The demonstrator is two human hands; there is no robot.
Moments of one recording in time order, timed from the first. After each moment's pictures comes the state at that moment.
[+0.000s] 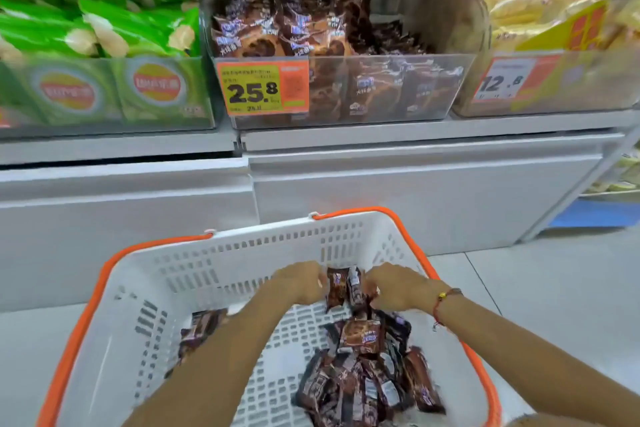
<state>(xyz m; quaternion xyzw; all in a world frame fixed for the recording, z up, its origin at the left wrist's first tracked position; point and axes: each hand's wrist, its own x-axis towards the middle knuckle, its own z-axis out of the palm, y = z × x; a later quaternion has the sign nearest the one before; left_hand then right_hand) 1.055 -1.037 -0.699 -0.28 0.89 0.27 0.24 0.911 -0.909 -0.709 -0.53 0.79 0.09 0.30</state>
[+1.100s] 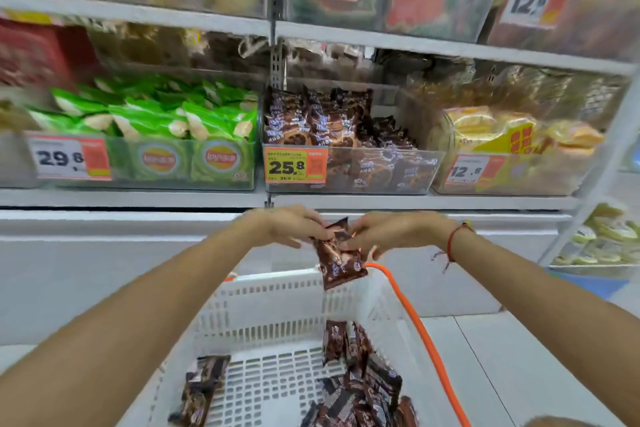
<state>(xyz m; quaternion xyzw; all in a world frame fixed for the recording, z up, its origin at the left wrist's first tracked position) 1.087 -1.067 -0.513 -0.30 0.79 0.53 0.05 0.936 -0.948 -0.500 -0.49 0.74 -0.12 0.44</state>
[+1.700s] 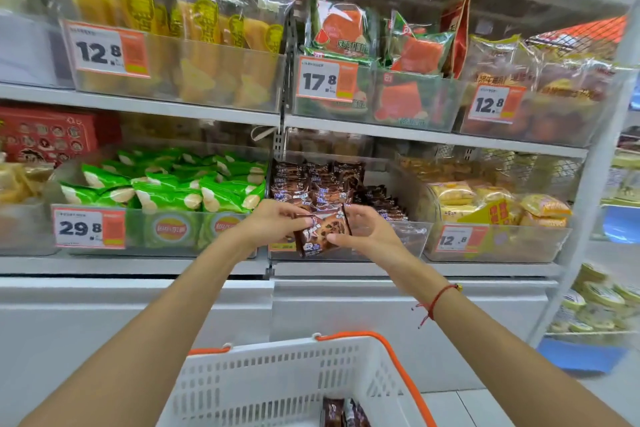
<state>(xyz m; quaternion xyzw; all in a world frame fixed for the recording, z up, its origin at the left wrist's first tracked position) 1.107 -1.102 -0.436 -0.27 0.78 0.51 -0.23 0.970 -0.961 -0.440 -0.43 0.70 -0.52 0.22</state>
